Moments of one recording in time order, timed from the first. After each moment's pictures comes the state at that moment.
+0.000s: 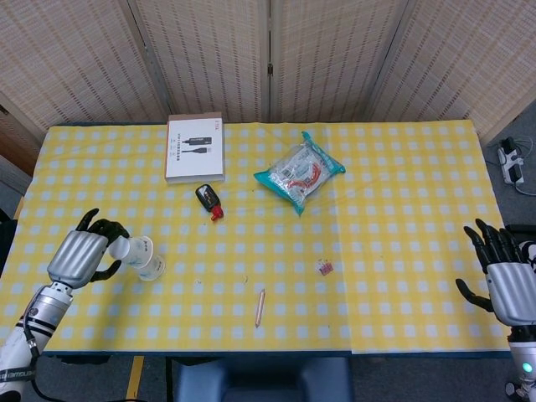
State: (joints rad) left arm -0.49 -0.97 -0.10 -1.85 1.30 1.10 0.27; right arm 0.09 -1.04 0.07 -1.64 -1.51 1.48 0.02
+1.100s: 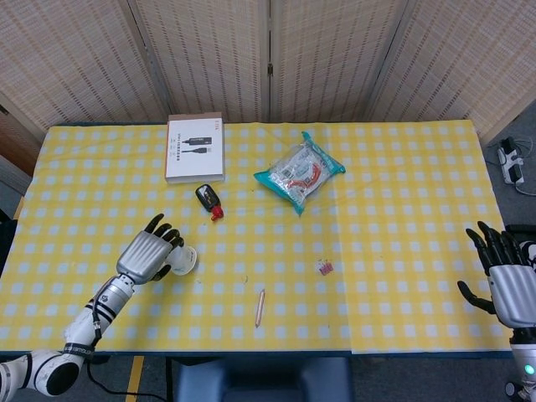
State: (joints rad) left arm -0.67 -1.24 -0.09 -1.74 1.18 0.96 0.57; right arm 0.09 -1.05 0.06 -1.62 -1.51 1.47 0.05
